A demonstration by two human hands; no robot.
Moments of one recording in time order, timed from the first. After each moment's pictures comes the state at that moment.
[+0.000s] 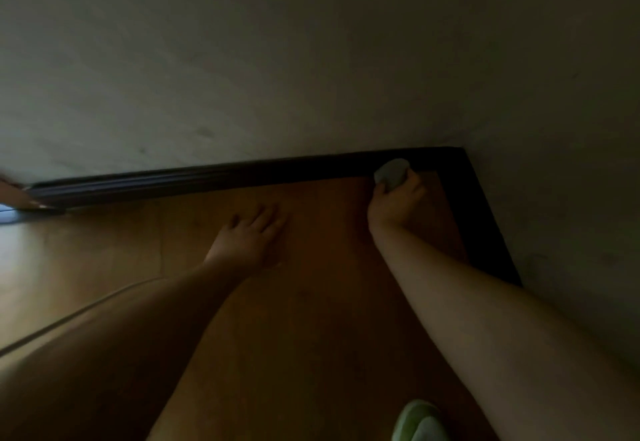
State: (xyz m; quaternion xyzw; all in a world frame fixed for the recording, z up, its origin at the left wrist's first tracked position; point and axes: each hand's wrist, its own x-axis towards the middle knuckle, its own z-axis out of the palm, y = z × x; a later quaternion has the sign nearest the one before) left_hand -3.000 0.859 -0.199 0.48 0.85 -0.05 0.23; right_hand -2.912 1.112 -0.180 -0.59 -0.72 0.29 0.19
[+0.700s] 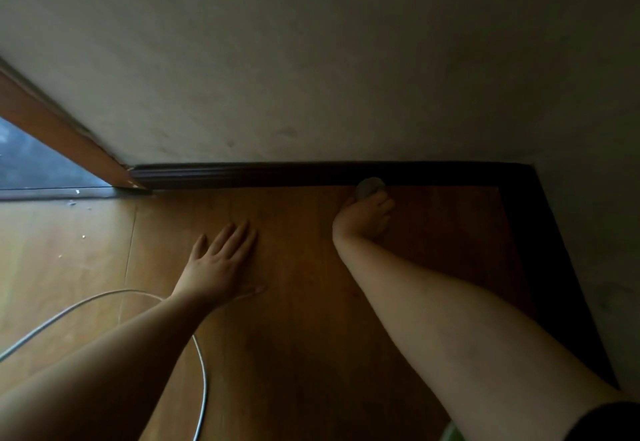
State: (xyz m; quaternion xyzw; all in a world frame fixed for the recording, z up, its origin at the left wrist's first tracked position) left_hand -3.003 0.703 -0.203 0.37 0.90 -0.01 0.22; right_hand -2.982 0.969 -0.195 -0.59 -0.76 0.25 0.05
